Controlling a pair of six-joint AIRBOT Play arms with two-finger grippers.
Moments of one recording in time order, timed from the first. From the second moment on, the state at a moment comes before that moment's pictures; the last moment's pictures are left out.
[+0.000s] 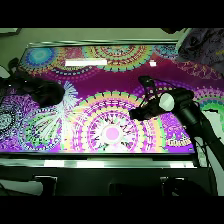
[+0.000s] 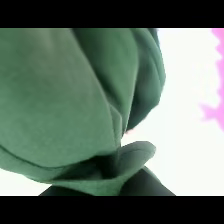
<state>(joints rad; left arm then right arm) 0.18 -1.63 1.61 1.33 -1.18 -1.64 0.42 -1.17 1.18 -1.41 1.23 1.69</state>
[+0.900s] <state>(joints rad) -0.58 -1.23 1.01 1.15 -0.89 -2.00 0.42 -1.08 1.18 -1.54 1.38 1.69</state>
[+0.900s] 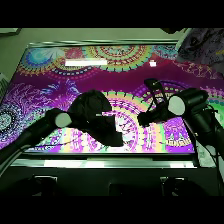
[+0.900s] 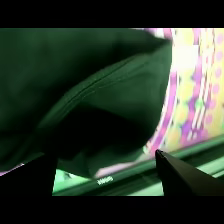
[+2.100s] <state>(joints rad) 0.22 -1.17 1.01 1.14 -1.15 -1.70 0.42 -1.30 0.46 -0.14 0.67 1.01</state>
